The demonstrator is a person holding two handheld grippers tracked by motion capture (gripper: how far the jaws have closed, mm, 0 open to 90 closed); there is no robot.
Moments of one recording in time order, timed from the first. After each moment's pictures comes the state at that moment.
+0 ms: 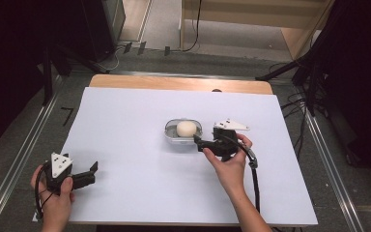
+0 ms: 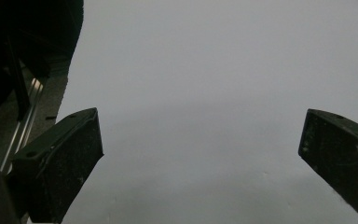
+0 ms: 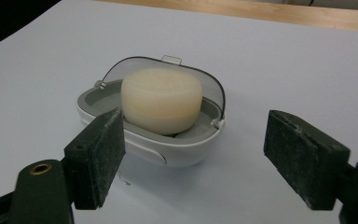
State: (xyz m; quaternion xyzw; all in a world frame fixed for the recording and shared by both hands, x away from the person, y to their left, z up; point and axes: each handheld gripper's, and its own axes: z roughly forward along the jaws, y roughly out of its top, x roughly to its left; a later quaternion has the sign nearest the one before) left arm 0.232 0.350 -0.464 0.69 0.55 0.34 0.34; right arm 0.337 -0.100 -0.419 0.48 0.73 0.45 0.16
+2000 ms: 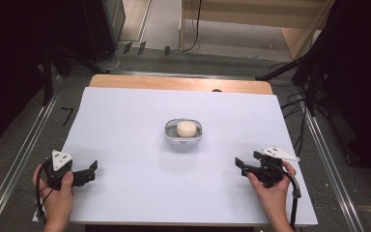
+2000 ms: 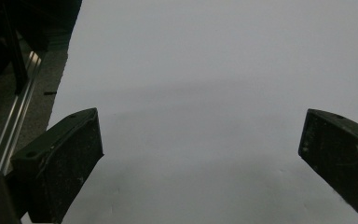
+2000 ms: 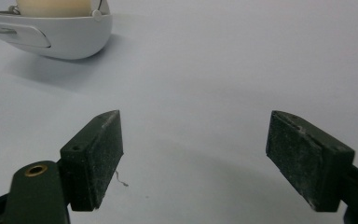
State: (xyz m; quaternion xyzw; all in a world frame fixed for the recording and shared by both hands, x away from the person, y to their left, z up) left arm 0.242 0.353 -0.465 0.68 0.58 0.32 0.32; right arm 0.284 -0.225 -0.465 0.53 0.71 0.44 0.17
